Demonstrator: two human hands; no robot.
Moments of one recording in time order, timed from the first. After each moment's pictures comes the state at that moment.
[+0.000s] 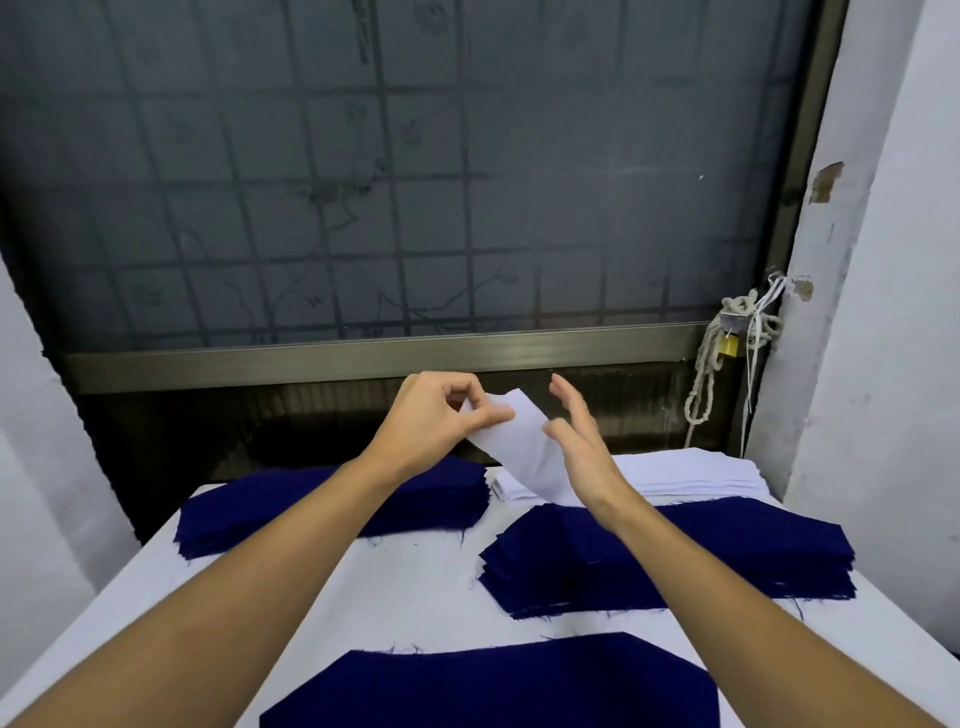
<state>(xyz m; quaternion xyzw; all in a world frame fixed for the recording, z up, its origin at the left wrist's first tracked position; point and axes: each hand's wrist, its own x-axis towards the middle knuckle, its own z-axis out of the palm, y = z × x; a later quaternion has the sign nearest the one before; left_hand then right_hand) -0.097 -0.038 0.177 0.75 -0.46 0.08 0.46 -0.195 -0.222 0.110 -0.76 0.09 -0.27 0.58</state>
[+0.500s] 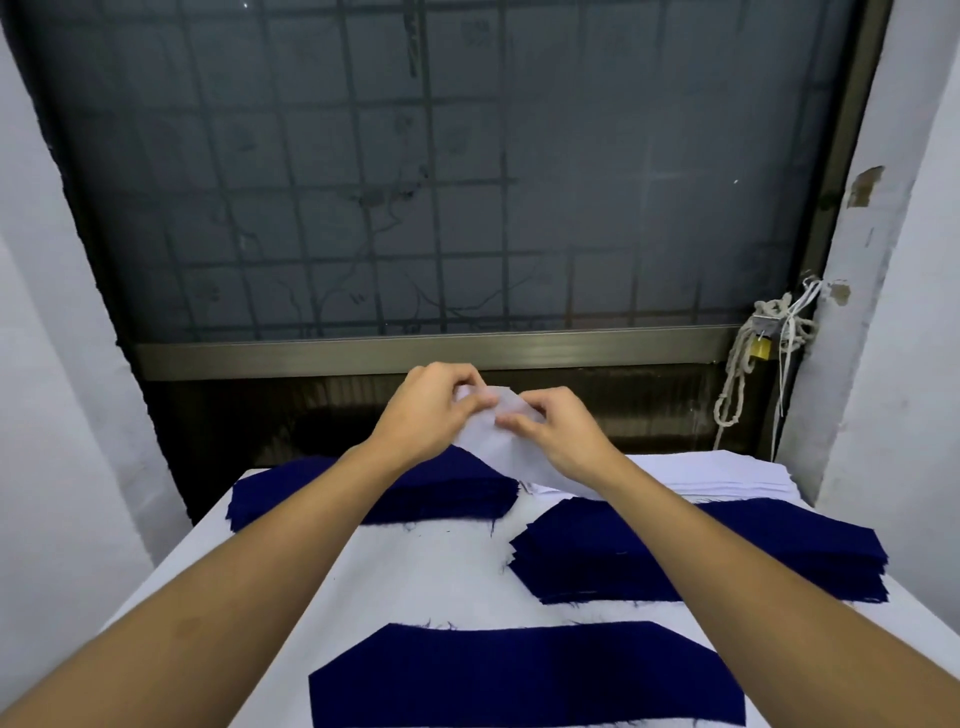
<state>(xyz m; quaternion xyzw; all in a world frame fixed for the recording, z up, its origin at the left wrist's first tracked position) -0.099 0.003 0.192 0.83 -0.42 0.13 0.34 -0.179 -0.173 0.151 -0.88 -0.02 -0.24 0.41</state>
